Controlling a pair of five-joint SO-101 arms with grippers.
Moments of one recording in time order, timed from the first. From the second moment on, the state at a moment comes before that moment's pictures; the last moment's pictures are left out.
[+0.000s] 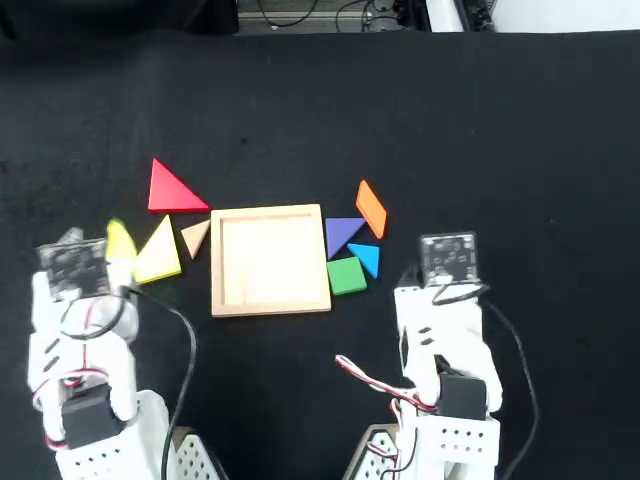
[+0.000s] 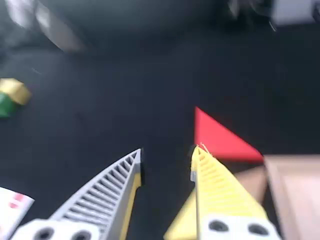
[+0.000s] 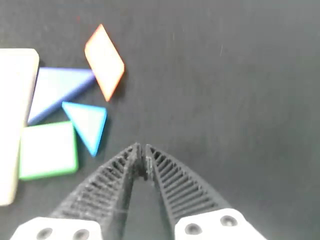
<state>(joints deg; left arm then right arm) -22.4 -104.0 83.0 47.1 -13.3 5.5 -103.5 96.7 51.9 15.0</state>
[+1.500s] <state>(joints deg) -14.6 29.8 -23.9 83.9 25.8 4.1 -103.5 96.7 44.3 19.3</state>
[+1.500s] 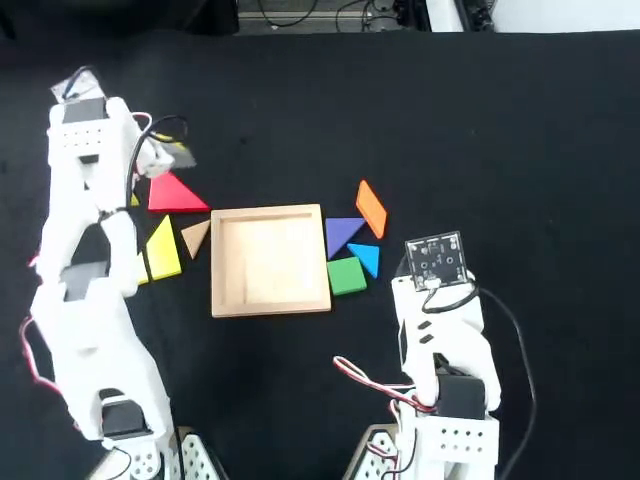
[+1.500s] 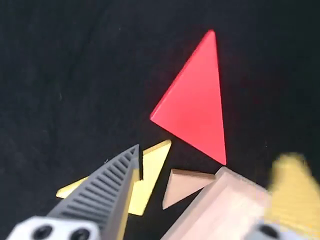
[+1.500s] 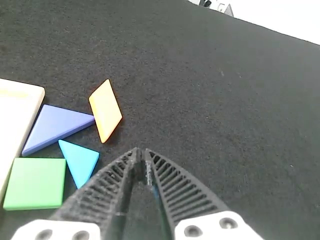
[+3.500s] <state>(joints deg) -15.9 54.1 -42.3 86.1 39.5 4.1 -103.5 96.7 45.3 19.3</state>
